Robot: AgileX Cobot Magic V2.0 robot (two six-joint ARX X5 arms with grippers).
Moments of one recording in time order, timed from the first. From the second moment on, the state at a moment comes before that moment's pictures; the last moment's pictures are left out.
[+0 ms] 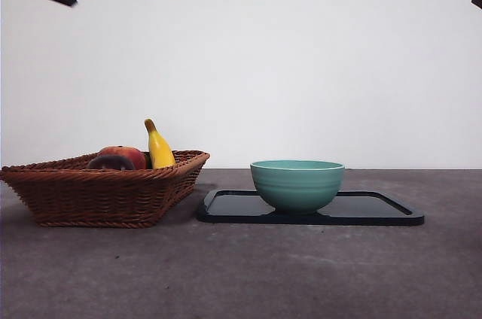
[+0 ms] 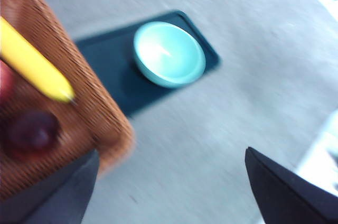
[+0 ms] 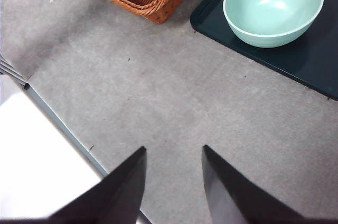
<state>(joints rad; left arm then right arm) -0.23 1.10 1.17 -0.84 0.60 0.09 0.41 0.67 0.81 -0.87 -0.44 0.05</state>
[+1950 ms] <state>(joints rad) -0.25 1.02 1.17 -1.14 0.66 0.22 0.37 0.92 0.93 -0.68 -0.30 0.29</state>
